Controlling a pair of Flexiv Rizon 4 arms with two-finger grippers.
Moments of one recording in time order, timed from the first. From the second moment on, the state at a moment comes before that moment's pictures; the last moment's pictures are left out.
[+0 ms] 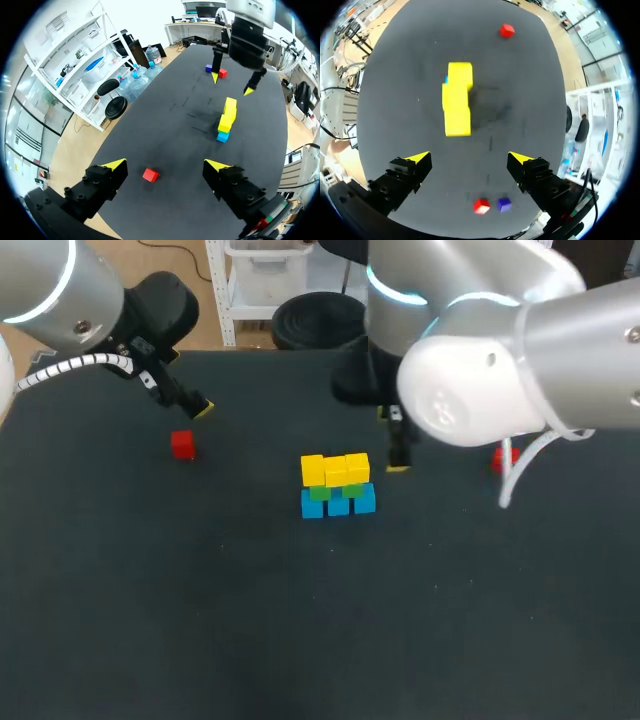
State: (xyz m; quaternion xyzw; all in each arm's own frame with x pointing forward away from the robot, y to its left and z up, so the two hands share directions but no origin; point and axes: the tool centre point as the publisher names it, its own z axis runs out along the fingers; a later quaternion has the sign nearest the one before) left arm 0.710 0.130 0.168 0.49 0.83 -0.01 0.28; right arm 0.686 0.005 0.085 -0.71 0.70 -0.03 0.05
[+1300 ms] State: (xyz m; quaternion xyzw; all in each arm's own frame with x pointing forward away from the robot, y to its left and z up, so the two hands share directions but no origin) left arm 0.710 0.130 0.168 0.49 0.83 -0.01 0.28; right arm 0.709 -0.159 0.019 -0.54 0.84 -0.03 0.01
